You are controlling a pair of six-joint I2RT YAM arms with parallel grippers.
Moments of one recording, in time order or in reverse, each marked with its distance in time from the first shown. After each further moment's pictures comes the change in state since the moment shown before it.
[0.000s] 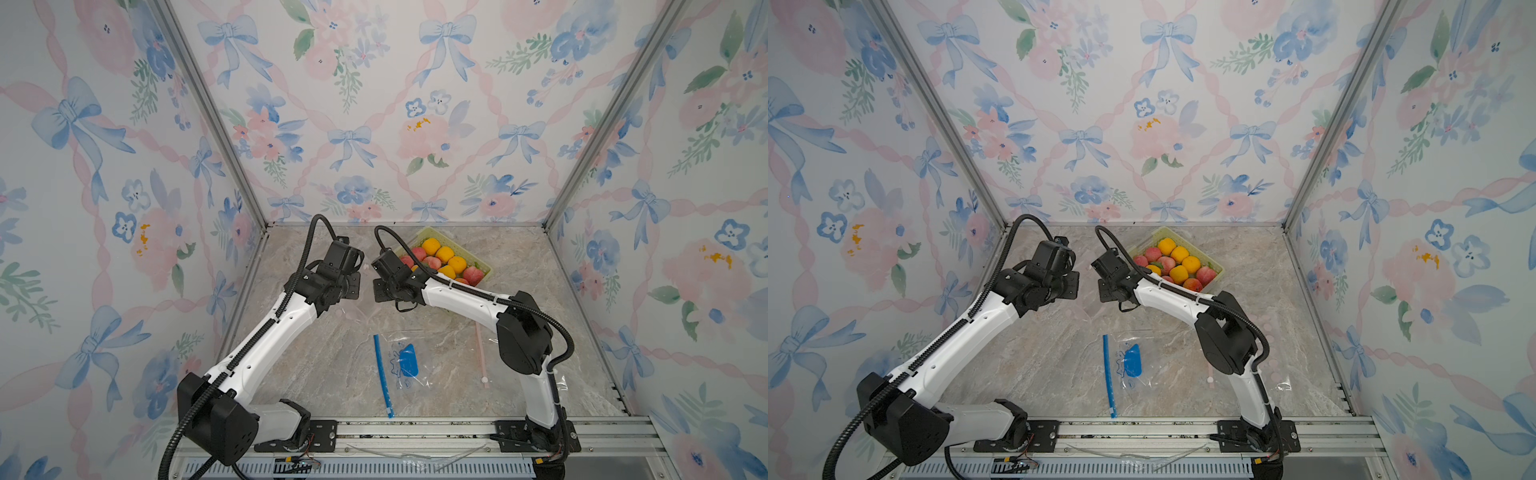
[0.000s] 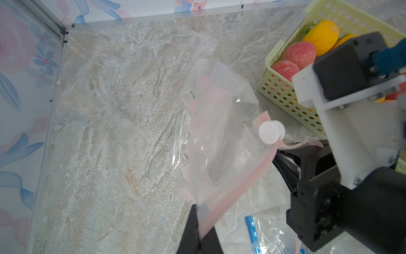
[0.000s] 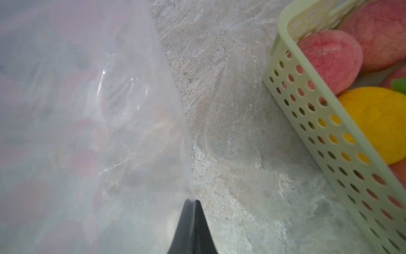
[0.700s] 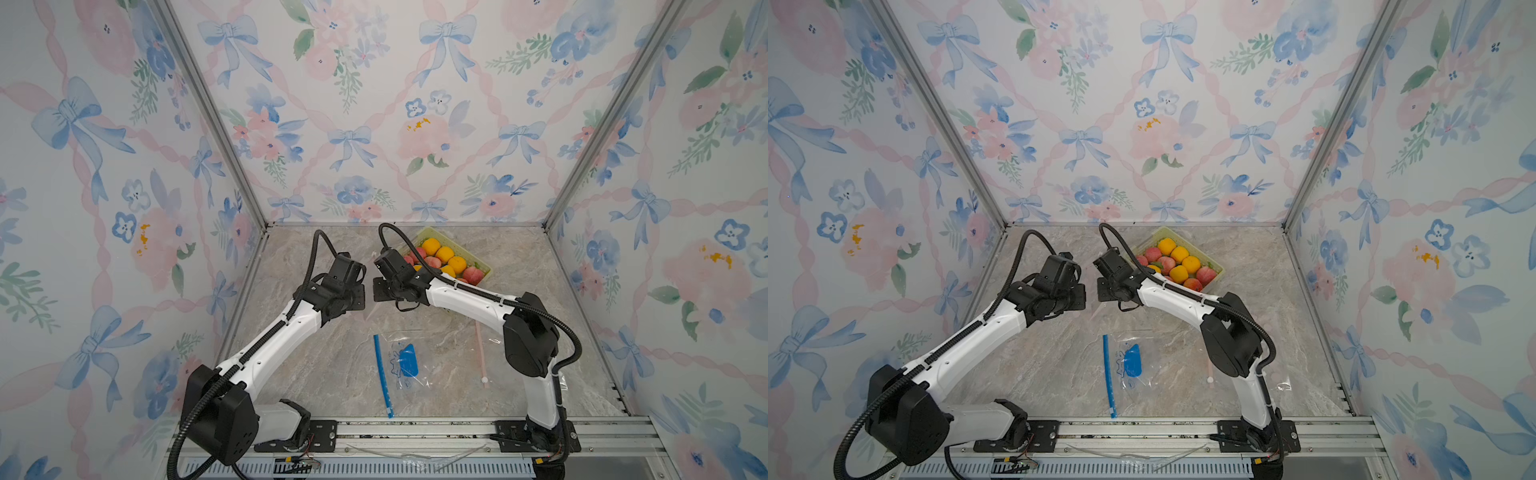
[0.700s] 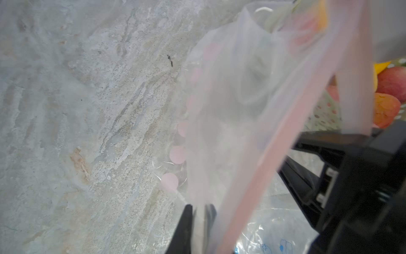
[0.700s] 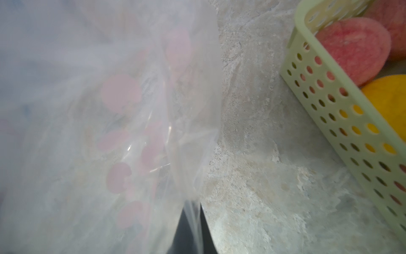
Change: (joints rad) left arm 0.000 0.000 -0.179 0.146 0.082 -0.147; right arm -0.004 -0.036 -0.032 0.025 -0.070 0.048
